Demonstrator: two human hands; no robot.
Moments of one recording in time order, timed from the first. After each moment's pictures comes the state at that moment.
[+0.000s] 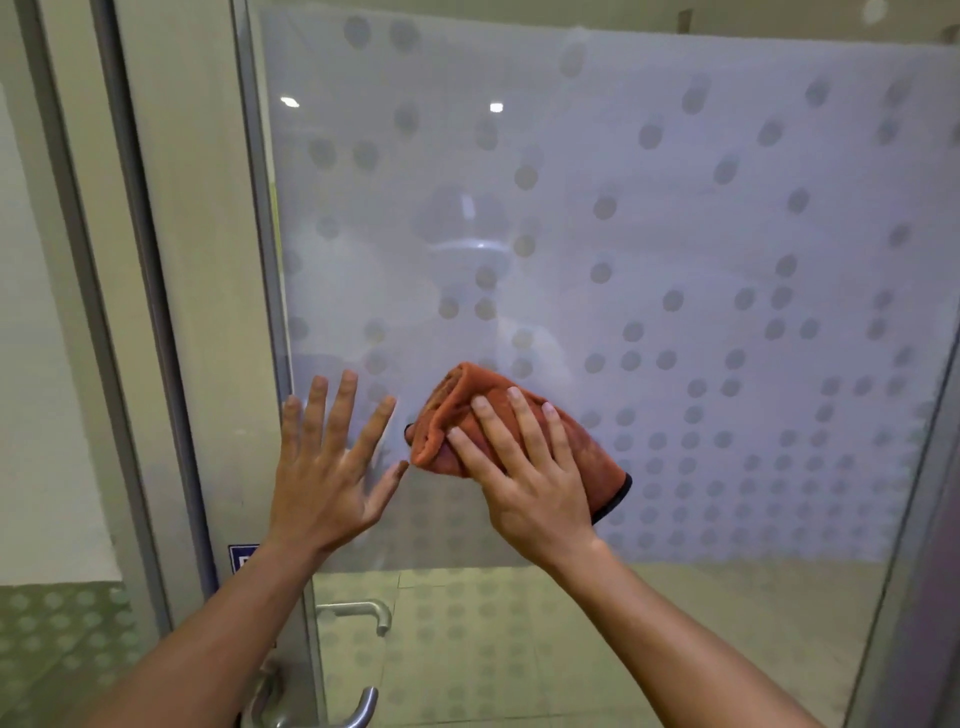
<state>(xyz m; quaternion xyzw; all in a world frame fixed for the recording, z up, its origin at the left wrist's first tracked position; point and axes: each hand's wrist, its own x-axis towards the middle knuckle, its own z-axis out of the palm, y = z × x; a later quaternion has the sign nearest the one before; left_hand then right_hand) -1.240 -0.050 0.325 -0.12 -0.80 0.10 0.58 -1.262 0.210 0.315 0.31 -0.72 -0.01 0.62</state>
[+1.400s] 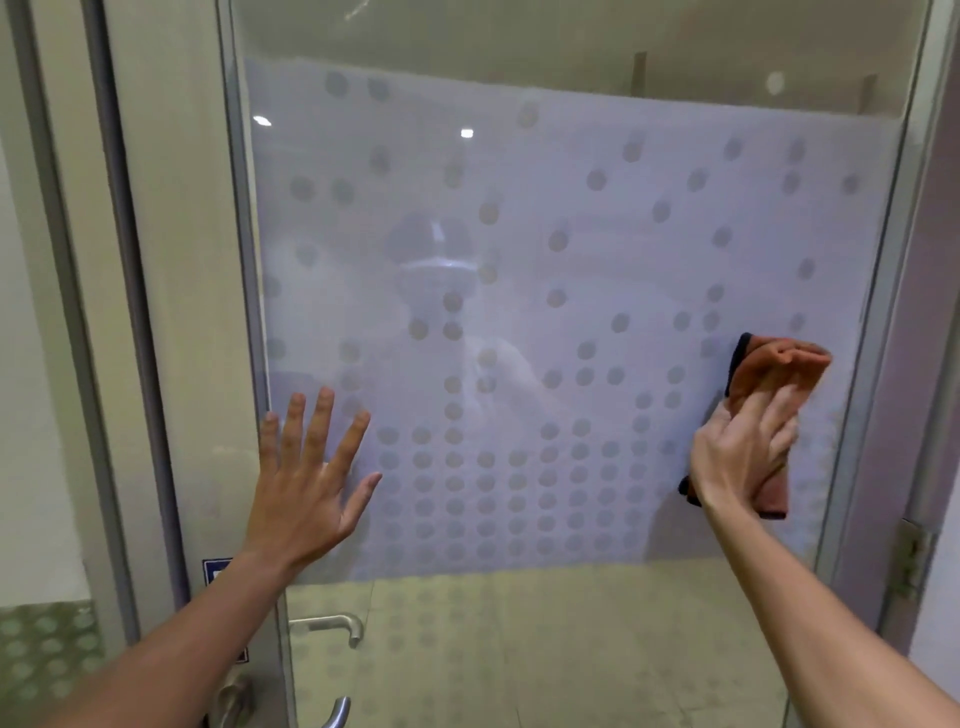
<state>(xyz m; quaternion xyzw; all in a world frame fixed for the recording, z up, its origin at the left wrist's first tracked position) -1.234 -0.047 0.326 -0.11 -0.82 0.11 0.56 -1.258 0.405 0.374 -0.16 -0.74 0.39 0.52</state>
